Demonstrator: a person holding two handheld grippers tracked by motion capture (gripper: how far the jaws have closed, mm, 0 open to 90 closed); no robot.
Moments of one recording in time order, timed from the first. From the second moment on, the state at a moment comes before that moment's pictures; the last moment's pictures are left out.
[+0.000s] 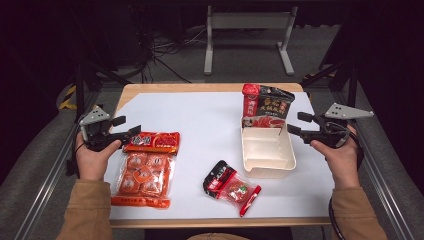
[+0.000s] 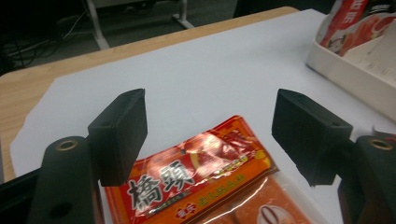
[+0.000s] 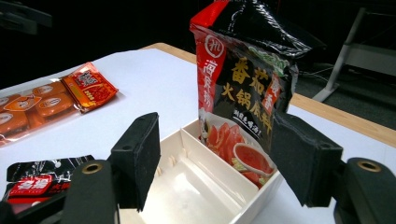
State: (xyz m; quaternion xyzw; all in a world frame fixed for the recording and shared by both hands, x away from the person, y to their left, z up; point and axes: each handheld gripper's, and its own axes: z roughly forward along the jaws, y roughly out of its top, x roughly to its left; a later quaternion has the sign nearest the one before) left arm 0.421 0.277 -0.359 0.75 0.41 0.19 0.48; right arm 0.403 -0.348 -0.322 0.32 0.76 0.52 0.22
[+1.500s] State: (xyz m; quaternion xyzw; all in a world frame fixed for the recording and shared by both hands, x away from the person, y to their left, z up) left arm 0.476 0.302 -0.442 0.75 0.53 0.09 0.38; right arm 0.407 -0.337 -0.333 0.32 0.77 0.51 0.20
